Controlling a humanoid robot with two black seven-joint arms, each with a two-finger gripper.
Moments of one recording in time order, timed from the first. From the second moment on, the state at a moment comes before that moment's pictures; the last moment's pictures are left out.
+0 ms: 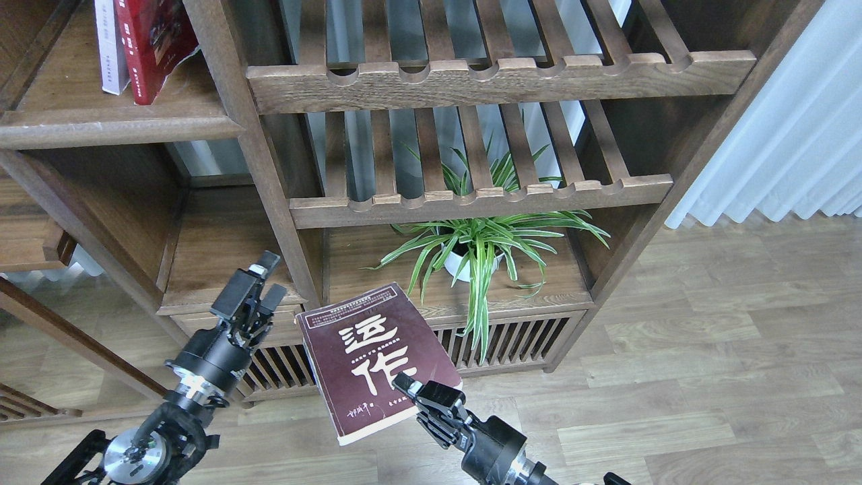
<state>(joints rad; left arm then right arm) 0.04 0.10 -1.19 -1.18 -0.20 -0.49 0.19 -0.07 0.02 0.81 1.05 0.27 0.58 -0.26</state>
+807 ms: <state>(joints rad) 0.17 0.30 -0.89 -1.20 -0.36 -0.49 0.08 -0.10 0.01 0.80 1.06 0.27 0.58 -0.33</state>
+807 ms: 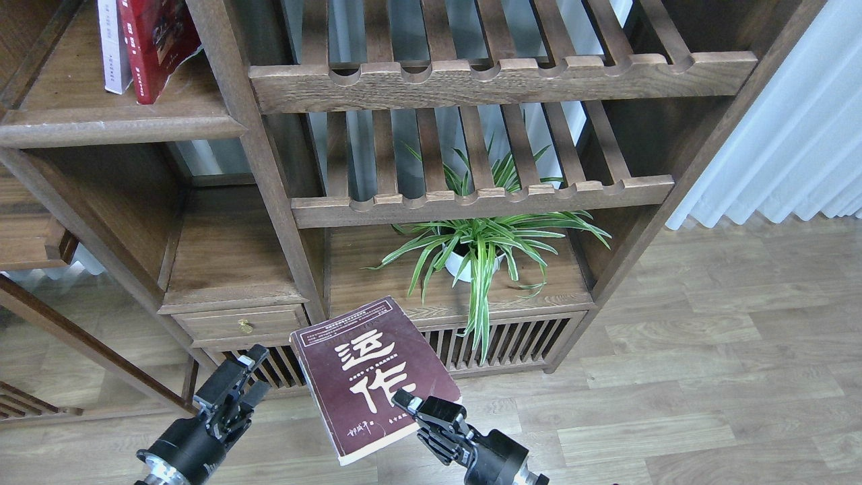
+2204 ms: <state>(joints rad) 0.10 0.24 -0.89 -1.08 -0.35 -0.49 0.25 -0.11 0.02 0.75 1.06 0.26 0.58 -0.33</state>
